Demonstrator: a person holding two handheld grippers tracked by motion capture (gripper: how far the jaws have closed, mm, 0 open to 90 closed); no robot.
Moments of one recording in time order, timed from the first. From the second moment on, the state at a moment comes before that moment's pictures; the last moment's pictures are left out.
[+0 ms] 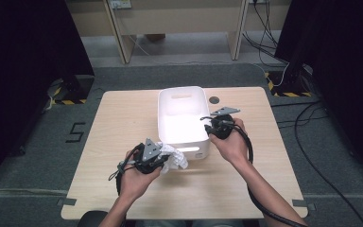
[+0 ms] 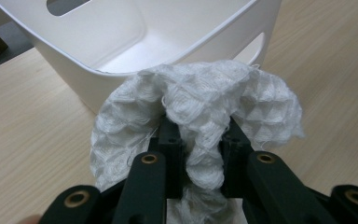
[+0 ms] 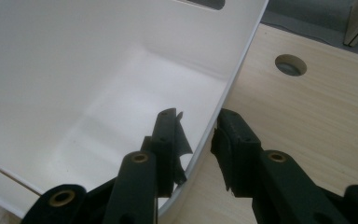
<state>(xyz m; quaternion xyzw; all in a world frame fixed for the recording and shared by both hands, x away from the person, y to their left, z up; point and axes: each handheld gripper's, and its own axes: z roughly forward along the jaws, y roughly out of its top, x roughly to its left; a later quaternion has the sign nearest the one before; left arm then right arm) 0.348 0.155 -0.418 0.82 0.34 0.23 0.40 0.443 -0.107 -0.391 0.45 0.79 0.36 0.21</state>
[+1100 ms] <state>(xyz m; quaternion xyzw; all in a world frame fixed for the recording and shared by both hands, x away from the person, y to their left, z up) 0.360 0.146 -0.426 0.83 0.34 0.22 0.38 0.438 -0.101 -0.393 0.44 0.80 0.35 0.22</state>
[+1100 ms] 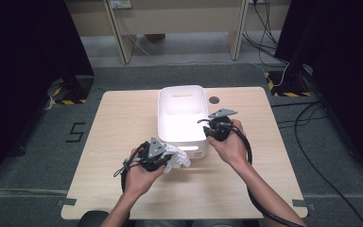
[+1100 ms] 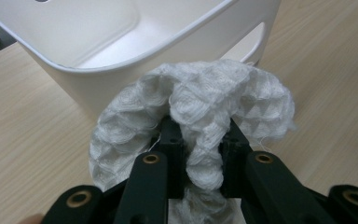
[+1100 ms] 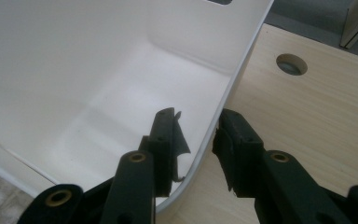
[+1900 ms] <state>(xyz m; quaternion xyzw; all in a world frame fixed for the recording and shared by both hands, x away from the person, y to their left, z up) 0.367 0.143 -0.439 0.84 0.34 0.22 0.37 0.434 -0.097 -0.394 0.45 0.79 0.36 0.23</state>
